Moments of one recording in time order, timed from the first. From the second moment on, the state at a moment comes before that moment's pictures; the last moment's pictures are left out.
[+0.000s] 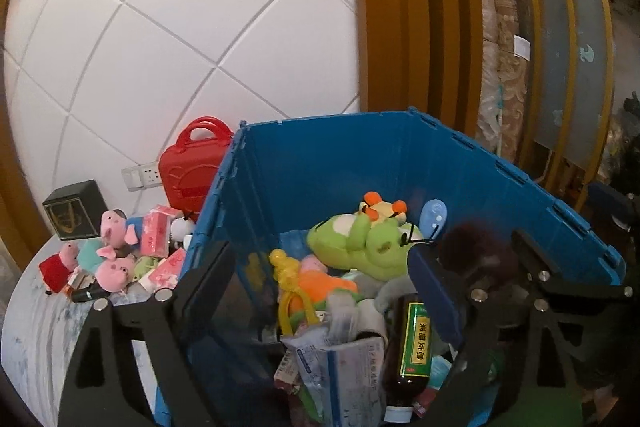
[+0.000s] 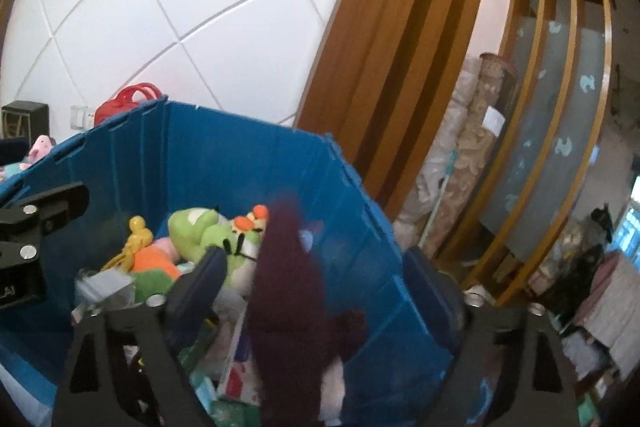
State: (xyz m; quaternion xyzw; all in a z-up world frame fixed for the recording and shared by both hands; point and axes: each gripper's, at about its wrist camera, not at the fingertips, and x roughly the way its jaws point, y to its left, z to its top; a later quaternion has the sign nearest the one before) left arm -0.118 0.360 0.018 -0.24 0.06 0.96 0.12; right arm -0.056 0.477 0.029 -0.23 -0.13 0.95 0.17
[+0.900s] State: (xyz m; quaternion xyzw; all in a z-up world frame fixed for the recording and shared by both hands) left arm -0.095 0.158 0.030 -0.22 0.02 0.97 0.04; right arm -0.037 0.336 0.067 -0.18 -0.06 0.98 0.08
